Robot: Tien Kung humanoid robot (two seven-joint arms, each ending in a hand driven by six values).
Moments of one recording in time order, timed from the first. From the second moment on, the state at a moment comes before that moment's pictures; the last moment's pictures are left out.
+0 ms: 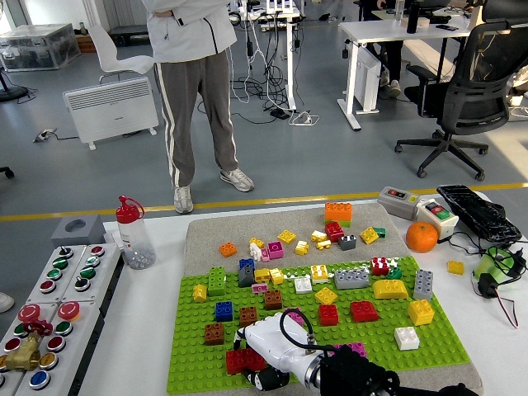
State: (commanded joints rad) left arm -0.08 0.01 -1.20 -0.18 1.00 0.26 0.20; right arm 0.75 -0.09 0.37 1.20 -2.01 -0.10 -0.29
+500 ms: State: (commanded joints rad) left arm -0.08 0.01 -1.20 -0.18 1.00 0.26 0.20; right arm 0.75 -0.09 0.37 1.20 -2.01 -0.13 -0.29
